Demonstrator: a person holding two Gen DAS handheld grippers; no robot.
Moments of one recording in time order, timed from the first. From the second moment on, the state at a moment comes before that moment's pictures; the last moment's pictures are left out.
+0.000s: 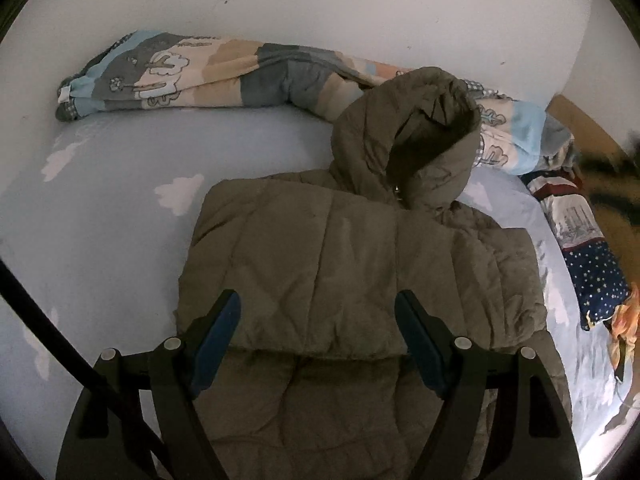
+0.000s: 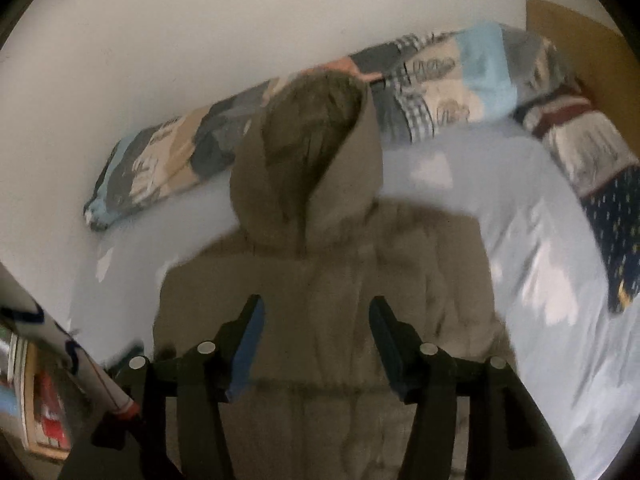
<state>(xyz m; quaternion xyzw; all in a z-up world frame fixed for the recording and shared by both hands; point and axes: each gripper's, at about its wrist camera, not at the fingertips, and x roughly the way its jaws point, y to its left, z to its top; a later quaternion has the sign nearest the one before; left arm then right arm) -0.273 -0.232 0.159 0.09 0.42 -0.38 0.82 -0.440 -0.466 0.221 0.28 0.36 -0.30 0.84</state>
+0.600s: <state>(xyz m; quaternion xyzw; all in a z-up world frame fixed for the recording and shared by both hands) -0.255 -0.224 0.136 0.11 0.45 -0.38 0.80 -0.280 -0.675 0.196 0.29 0.35 -0.41 0.79</state>
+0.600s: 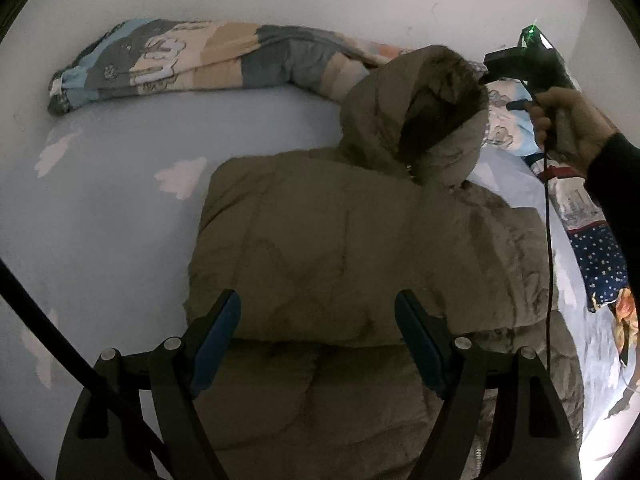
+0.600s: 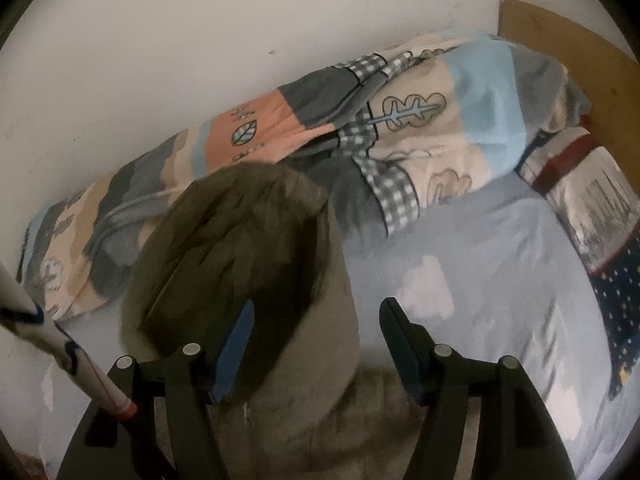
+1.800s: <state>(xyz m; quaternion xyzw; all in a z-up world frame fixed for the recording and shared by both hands) -0.236 -0.224 0.137 -0.05 0.51 -0.43 0.74 -0.424 -0.504 0.202 0.25 0.26 -0.32 0.88</state>
